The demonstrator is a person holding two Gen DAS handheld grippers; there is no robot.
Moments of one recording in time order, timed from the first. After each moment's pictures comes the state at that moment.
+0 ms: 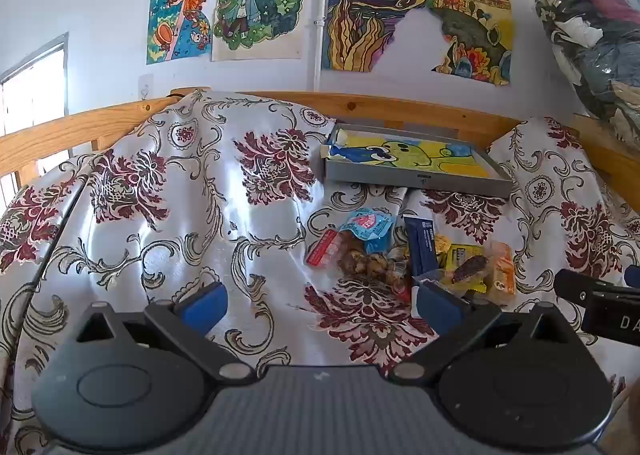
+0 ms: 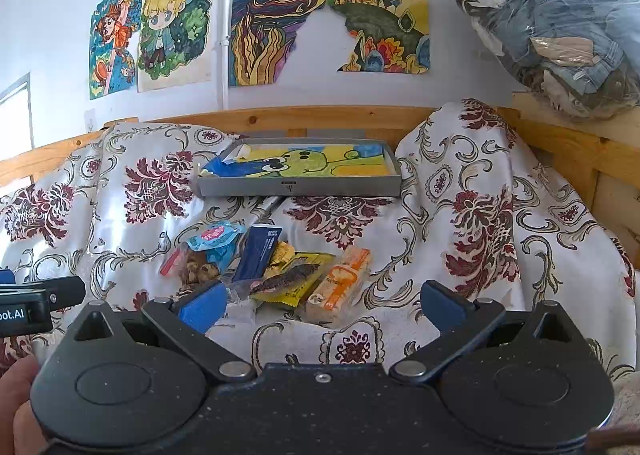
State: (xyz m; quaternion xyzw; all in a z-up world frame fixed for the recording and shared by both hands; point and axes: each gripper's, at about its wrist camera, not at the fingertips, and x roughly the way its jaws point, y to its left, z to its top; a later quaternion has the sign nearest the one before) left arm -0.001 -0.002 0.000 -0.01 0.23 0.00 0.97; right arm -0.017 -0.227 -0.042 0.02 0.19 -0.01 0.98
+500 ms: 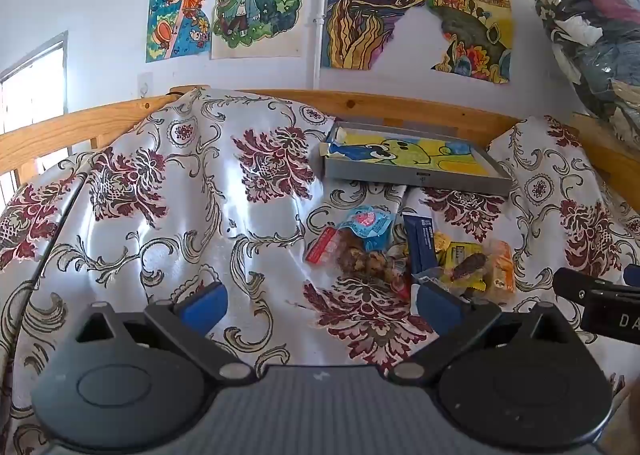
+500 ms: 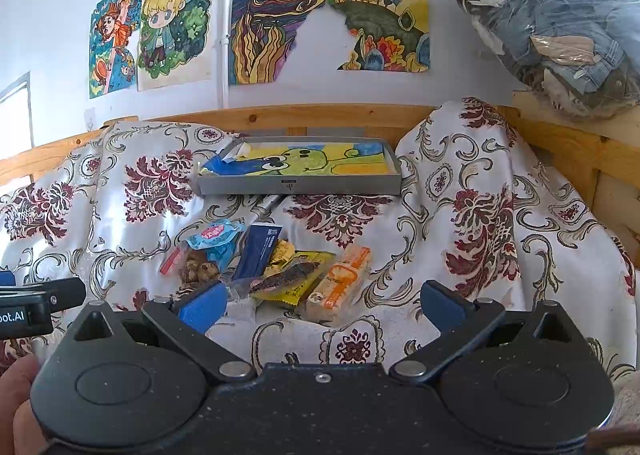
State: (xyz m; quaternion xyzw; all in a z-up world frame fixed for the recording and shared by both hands) left arm -0.001 -0.002 -0.001 -0.01 0.23 0.00 0.97; right arm -0.017 -0.228 -0.042 0.02 0.19 -0.01 0.98
